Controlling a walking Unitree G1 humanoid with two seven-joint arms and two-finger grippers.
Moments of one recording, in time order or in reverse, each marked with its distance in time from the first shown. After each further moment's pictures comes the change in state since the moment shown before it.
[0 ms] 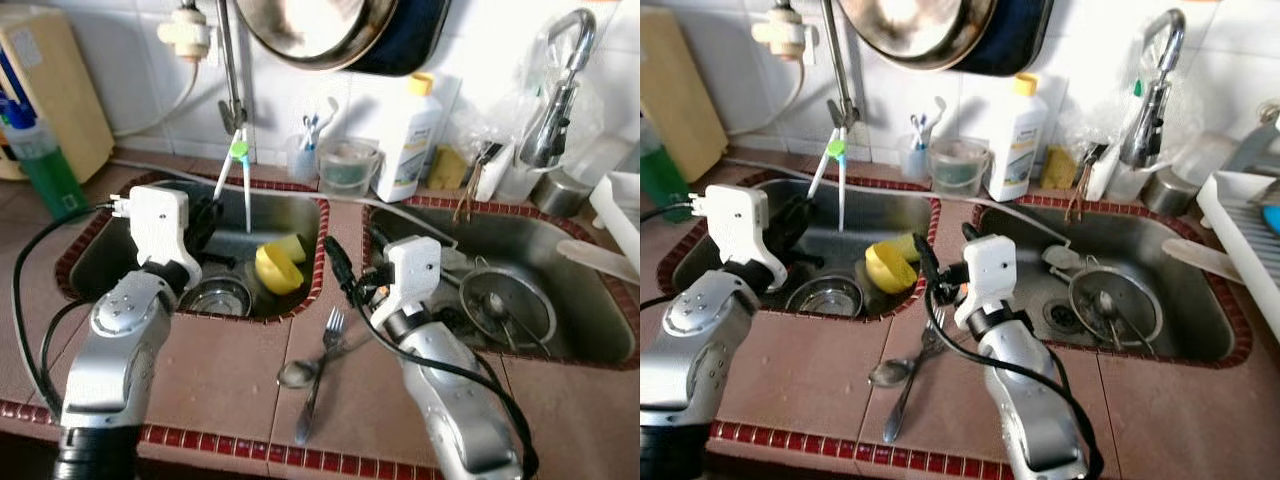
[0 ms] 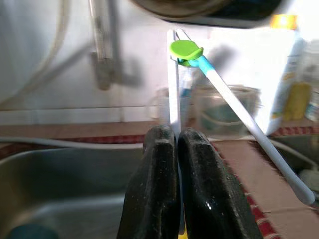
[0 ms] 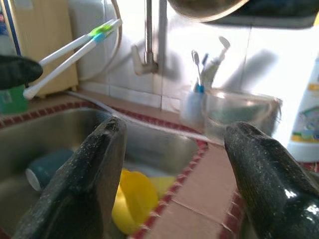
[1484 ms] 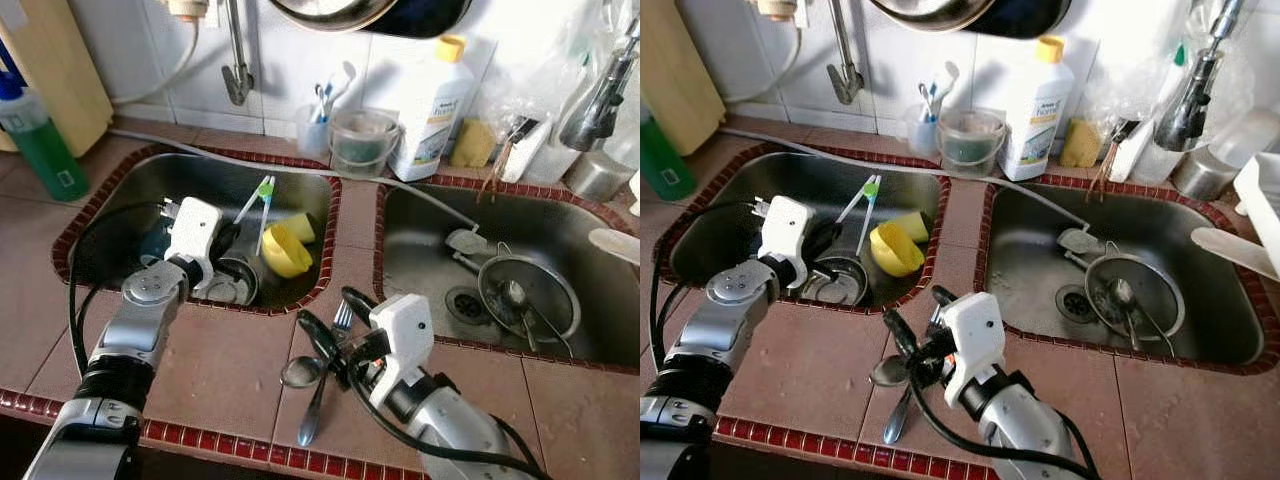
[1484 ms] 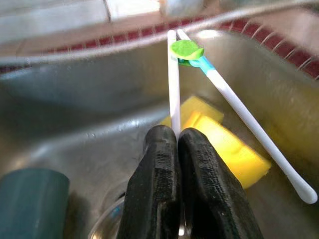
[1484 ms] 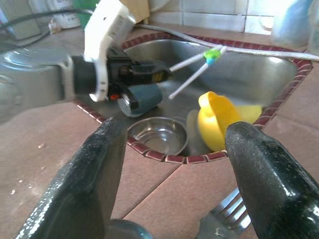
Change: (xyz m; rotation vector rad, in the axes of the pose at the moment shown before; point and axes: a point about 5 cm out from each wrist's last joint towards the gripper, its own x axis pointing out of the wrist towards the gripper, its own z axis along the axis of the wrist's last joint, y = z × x) left arm 0.038 0.042 -0.058 0.190 0.255 -0.065; right arm -0.055 0.048 0.007 0.120 0.177 0.229
